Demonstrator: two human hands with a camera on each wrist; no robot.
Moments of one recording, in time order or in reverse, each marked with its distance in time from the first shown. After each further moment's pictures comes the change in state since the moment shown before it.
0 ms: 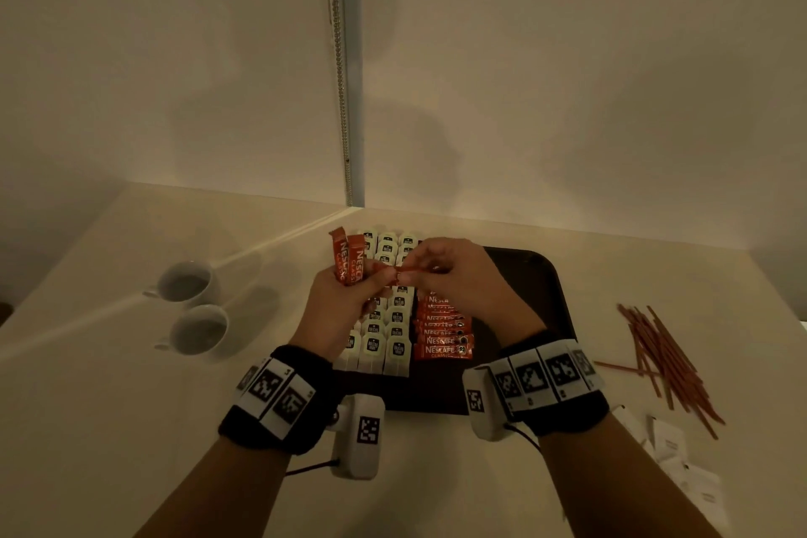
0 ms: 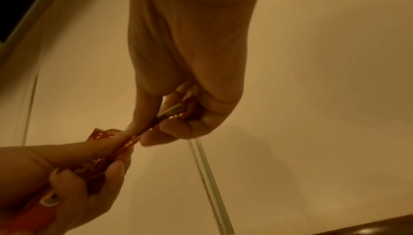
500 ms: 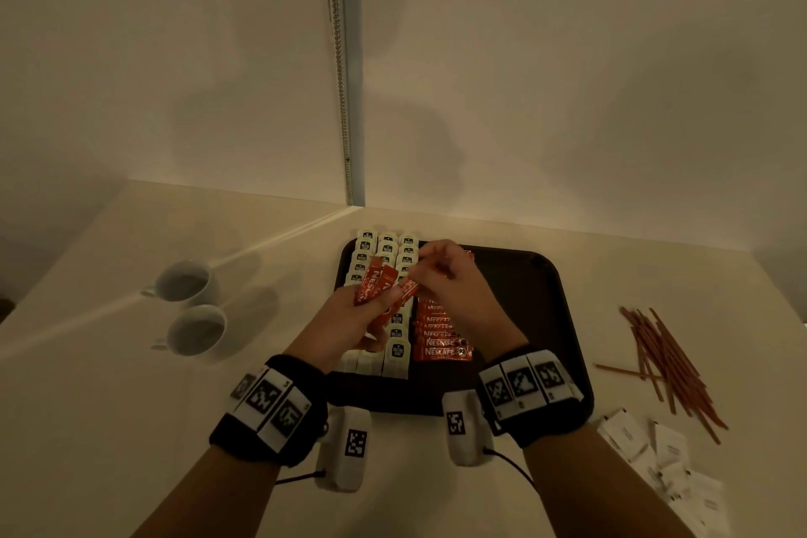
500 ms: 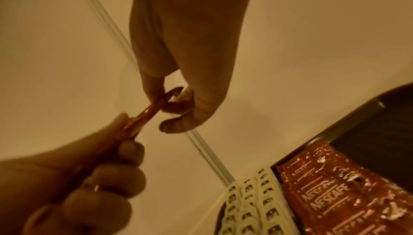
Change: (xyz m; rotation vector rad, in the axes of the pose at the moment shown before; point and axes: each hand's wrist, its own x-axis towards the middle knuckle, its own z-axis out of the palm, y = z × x) left_hand -0.005 -0.006 -0.003 0.199 -0.202 -0.231; right_hand -0.001 0.024 0.018 0.497 0.119 0.196
